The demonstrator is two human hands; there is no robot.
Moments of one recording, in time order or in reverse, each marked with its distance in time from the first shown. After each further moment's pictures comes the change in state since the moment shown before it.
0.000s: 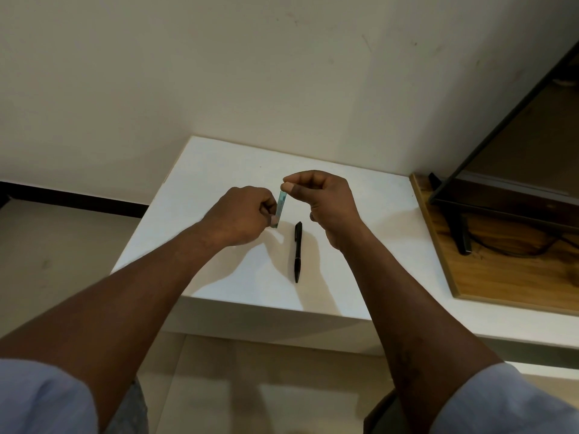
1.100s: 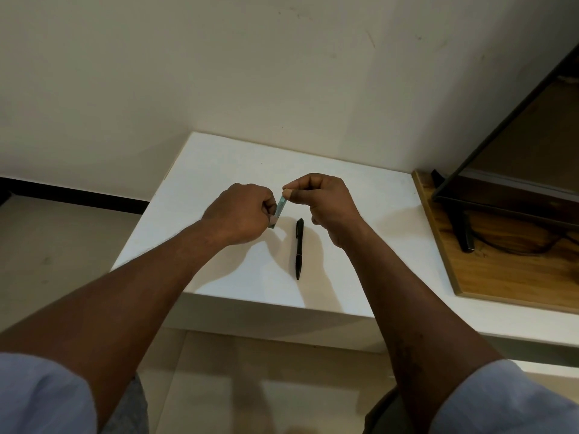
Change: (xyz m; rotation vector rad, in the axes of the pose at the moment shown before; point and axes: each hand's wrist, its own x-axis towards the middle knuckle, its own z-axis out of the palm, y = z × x) left_hand -0.004 0.002 0.001 0.103 0.020 0.016; right_hand 0.001 0.002 0.001 -0.083 -0.041 0.074
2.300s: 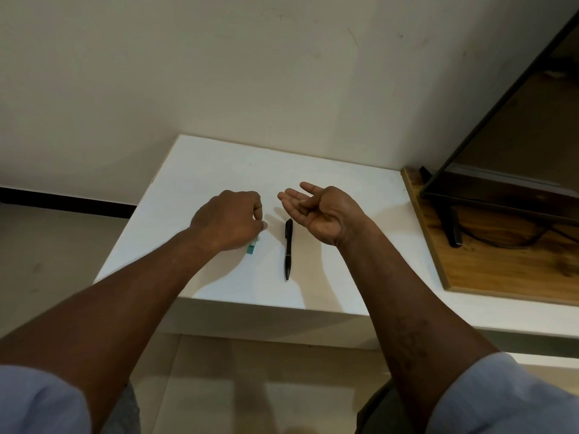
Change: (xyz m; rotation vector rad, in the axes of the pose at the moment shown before) left_hand 0.005 -0.005 0.015 0.166 0.031 -0.049; right_hand -0.003 -0.004 -0.012 0.838 0.047 0.478
